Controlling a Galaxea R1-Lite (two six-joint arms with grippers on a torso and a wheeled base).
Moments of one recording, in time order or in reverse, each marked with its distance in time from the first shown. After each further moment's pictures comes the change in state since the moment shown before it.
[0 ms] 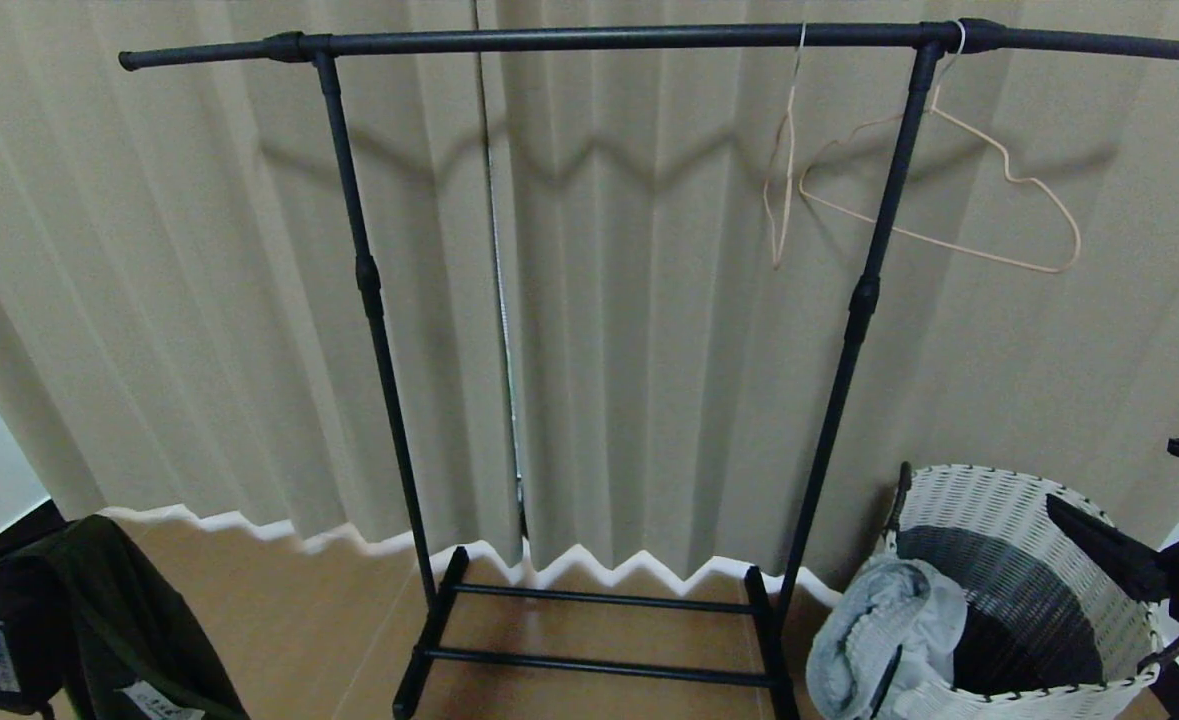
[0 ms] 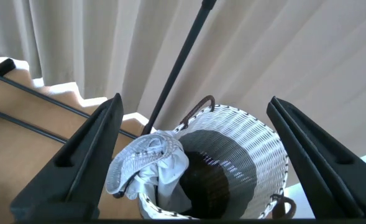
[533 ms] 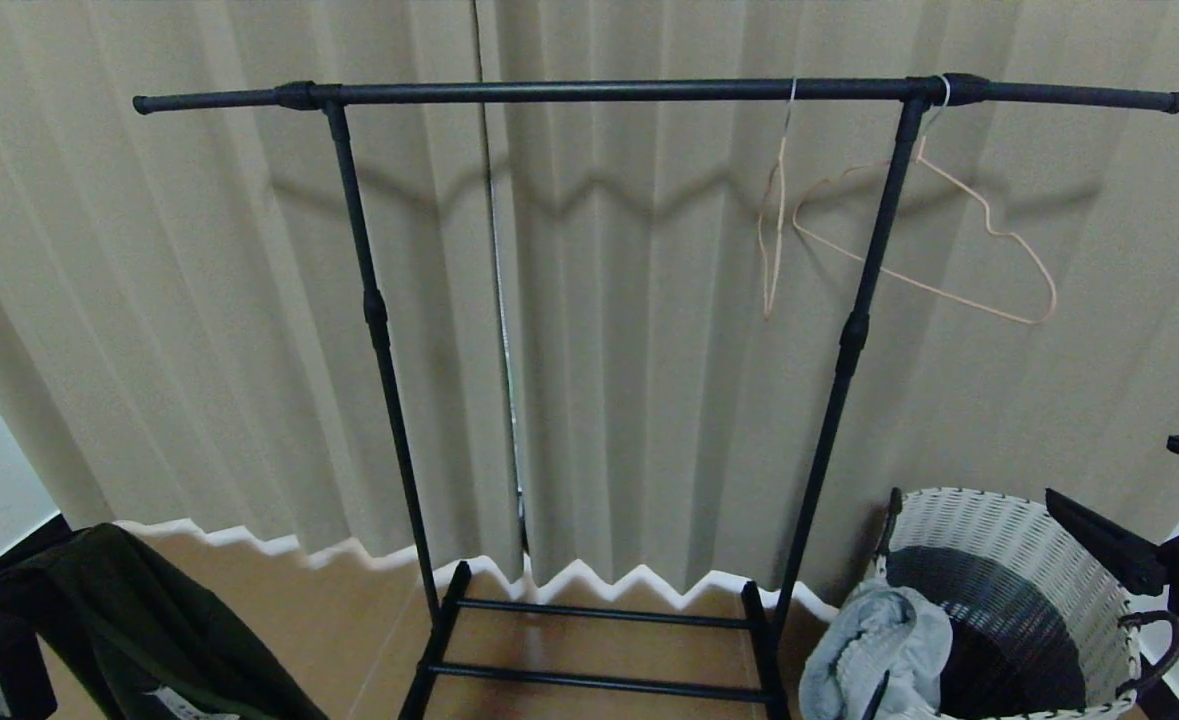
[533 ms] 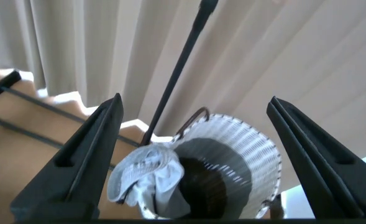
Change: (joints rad) left arm 0.001 -0.024 0.017 -0.002 -0.072 0.006; right arm -0.001 0.006 -0.009 -0.001 0.000 0.020
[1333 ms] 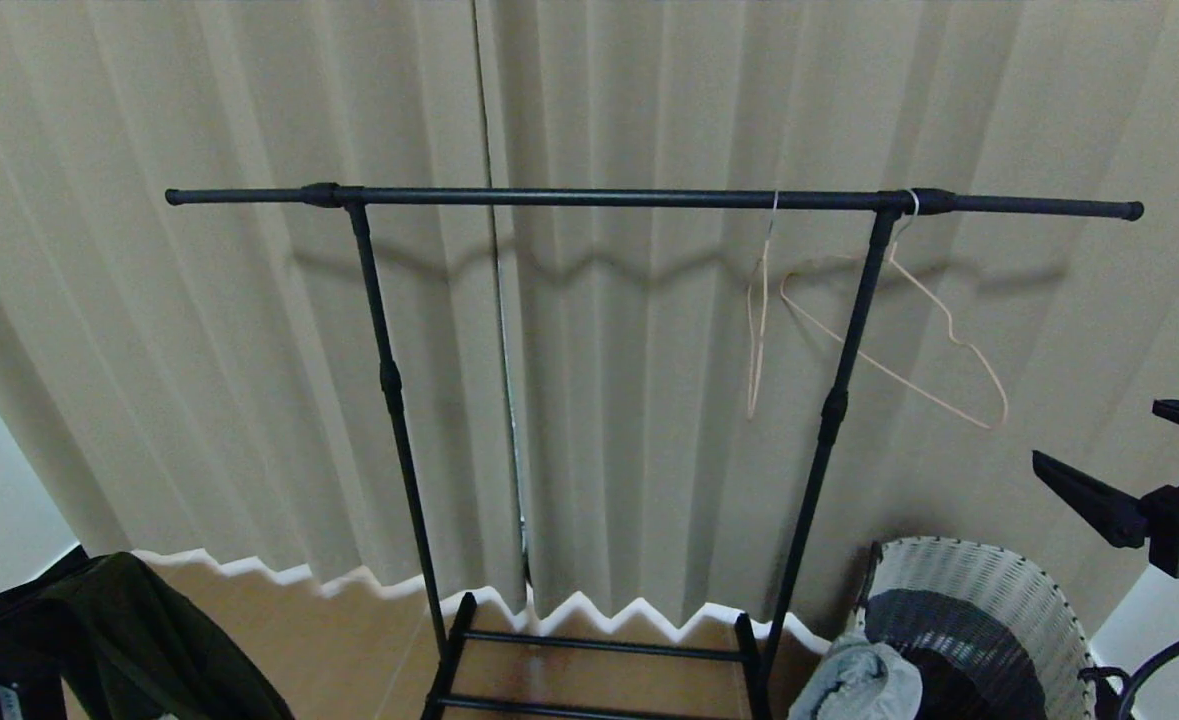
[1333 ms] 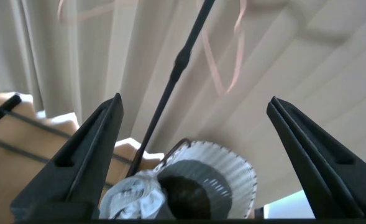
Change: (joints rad) left arm -0.002 0.001 0.042 -0.001 -0.011 0.070; right arm -0.001 0.073 -0.084 -0.005 -0.002 0.000
